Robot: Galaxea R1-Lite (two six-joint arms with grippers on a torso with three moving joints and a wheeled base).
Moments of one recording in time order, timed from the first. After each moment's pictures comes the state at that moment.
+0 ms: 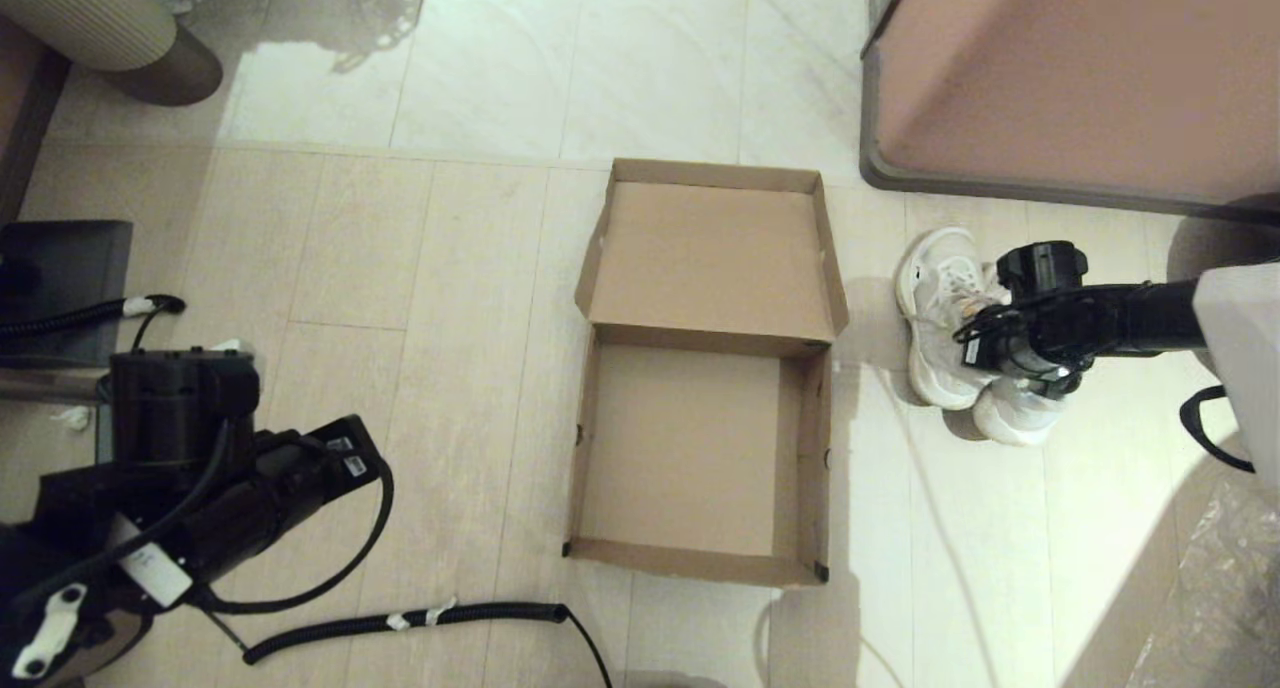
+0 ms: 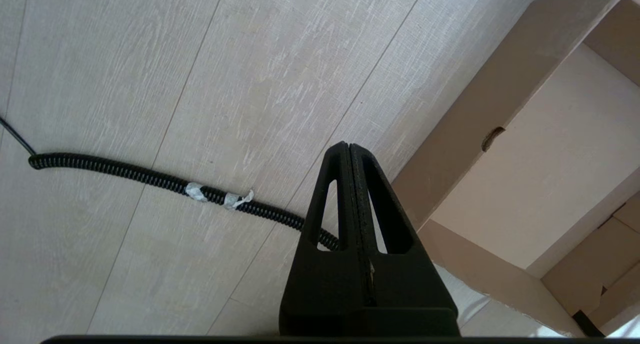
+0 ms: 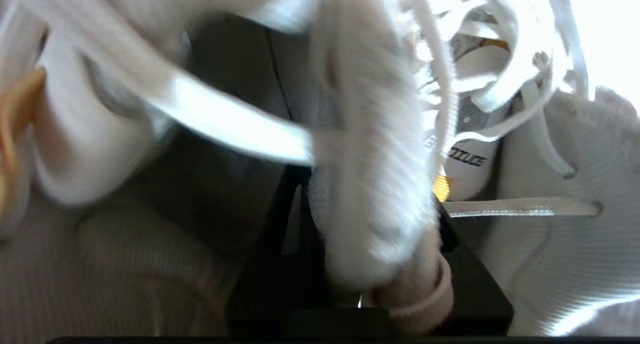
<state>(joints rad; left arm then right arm) -0.27 1.54 -0.57 -0.53 0.37 -0.47 -0.11 2.35 -1.85 0.16 -0.27 0.25</state>
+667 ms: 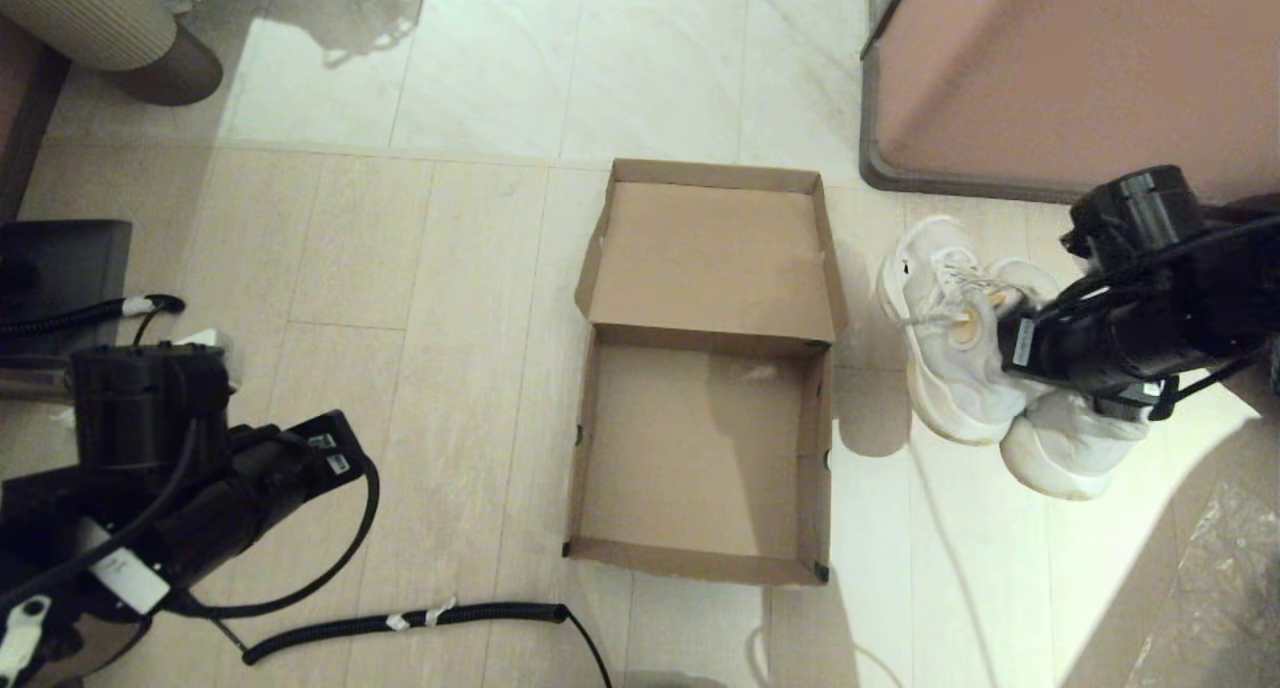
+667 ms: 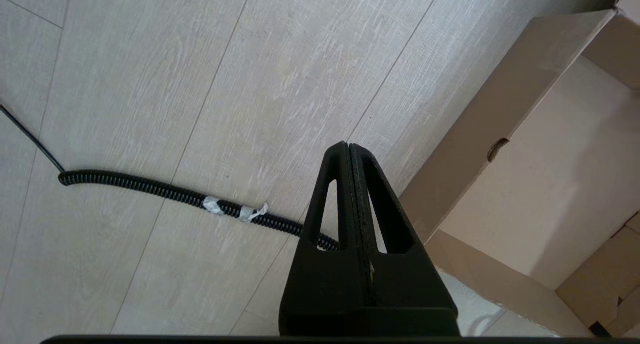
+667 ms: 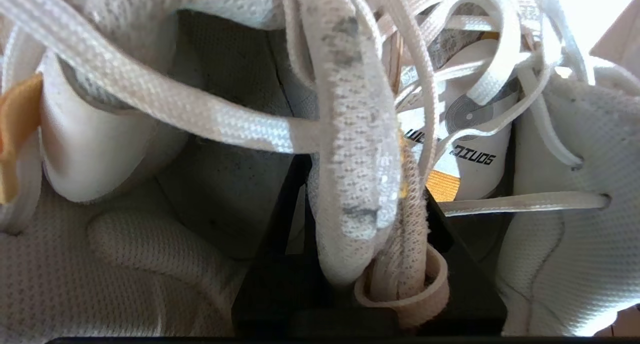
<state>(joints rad) -0.27 1.49 -0.56 -0.53 0.41 -0.42 0.10 1.73 -1.34 0.36 -0.24 0.44</state>
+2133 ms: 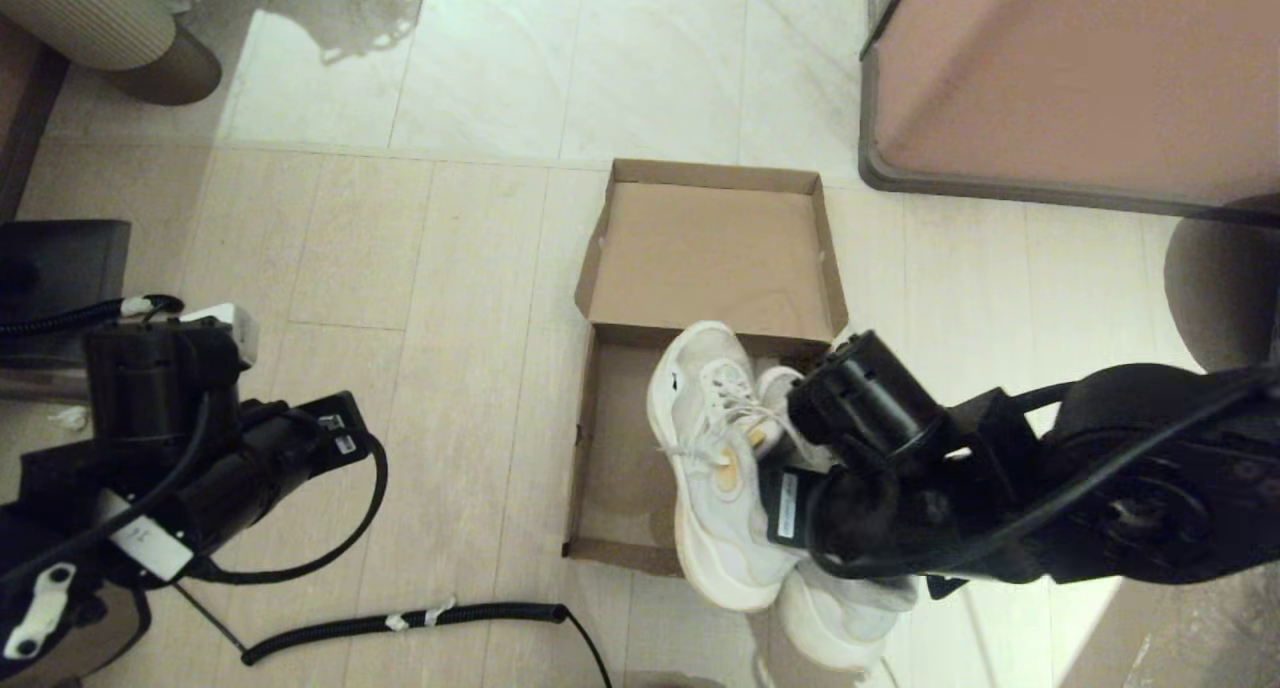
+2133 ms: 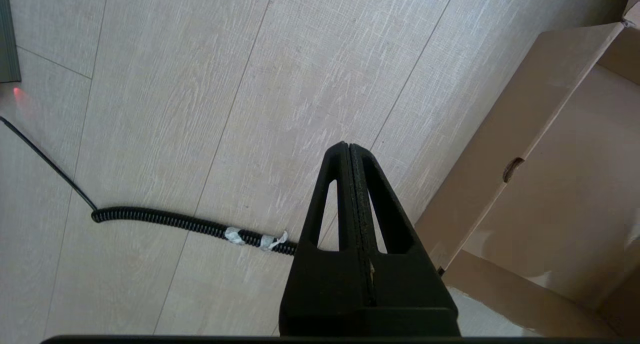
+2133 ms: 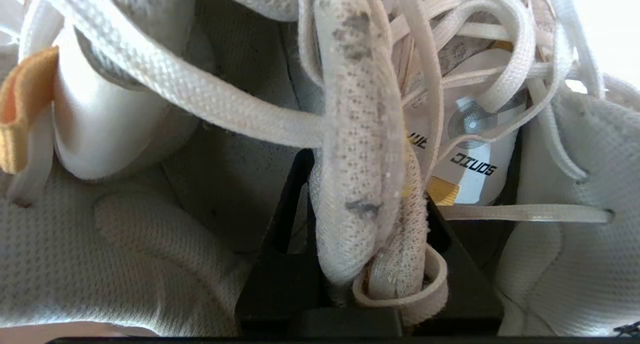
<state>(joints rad) -0.27 1.53 -0.62 -0.55 0.45 -0.31 0.81 1.79 -1.14 0.25 -0.32 0.84</state>
